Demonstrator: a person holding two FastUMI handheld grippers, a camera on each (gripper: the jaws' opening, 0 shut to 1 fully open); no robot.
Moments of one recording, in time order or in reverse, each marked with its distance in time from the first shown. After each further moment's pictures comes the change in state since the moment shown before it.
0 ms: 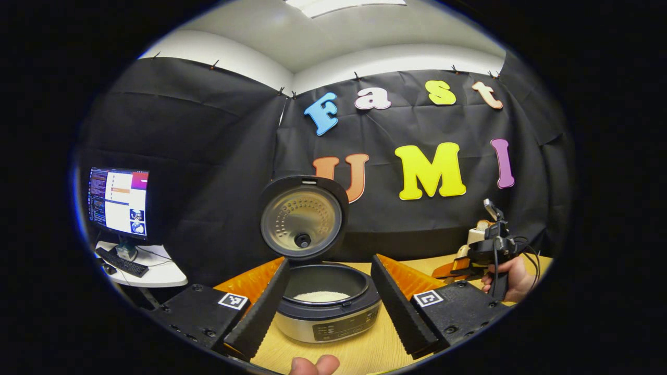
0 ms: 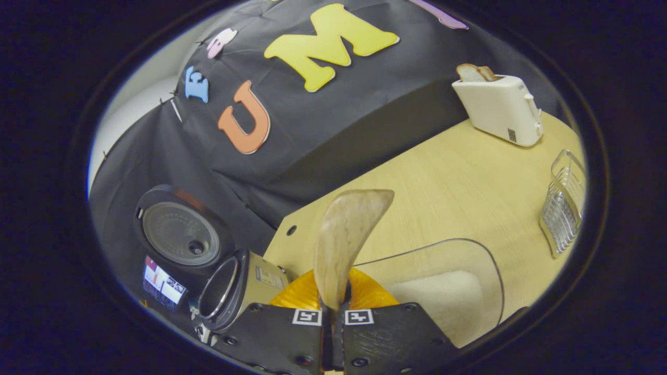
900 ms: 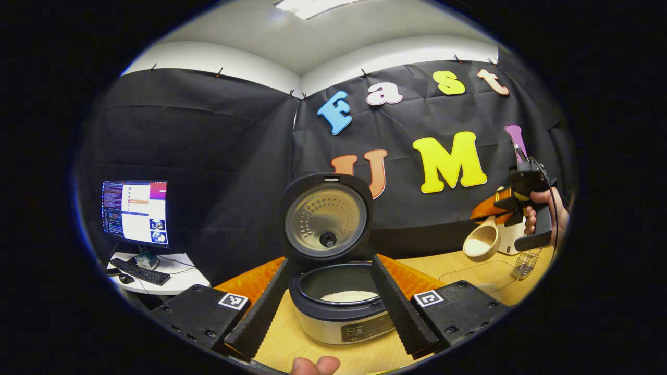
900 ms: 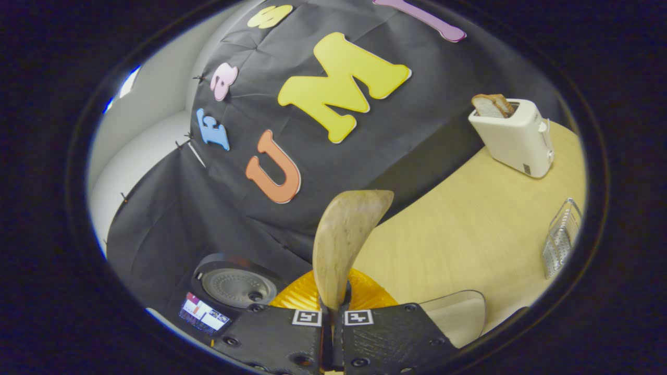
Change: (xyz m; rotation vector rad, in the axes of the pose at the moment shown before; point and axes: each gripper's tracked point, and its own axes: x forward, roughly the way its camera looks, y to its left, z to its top) left arm 0.003 0.036 -0.010 0.055 0.009 0.105; right arm -0.038 0.087 0.104 0.091 -0.136 0.177
